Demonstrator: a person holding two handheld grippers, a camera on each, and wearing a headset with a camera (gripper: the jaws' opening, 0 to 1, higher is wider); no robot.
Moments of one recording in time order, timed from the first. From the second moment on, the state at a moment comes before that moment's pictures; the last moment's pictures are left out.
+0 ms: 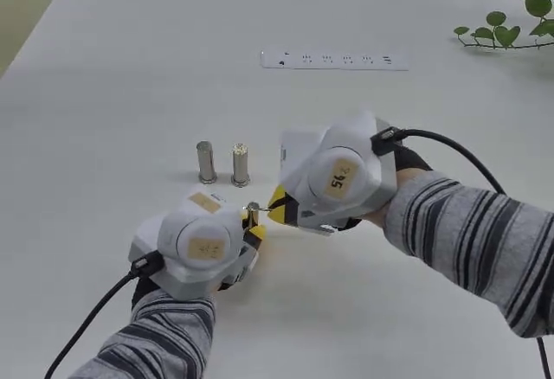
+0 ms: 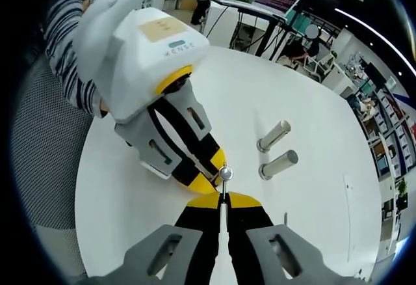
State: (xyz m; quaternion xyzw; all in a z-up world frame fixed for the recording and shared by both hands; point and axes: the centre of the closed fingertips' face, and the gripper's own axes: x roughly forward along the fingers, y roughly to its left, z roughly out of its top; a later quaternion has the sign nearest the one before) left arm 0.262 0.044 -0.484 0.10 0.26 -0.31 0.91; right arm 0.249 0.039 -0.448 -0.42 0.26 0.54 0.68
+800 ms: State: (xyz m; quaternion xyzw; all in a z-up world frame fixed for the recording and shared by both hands) left arm 0.262 0.044 -0.485 0.09 0.26 -0.30 0.91; right arm 0.248 0.034 -0.443 -0.38 0.27 0.53 0.70
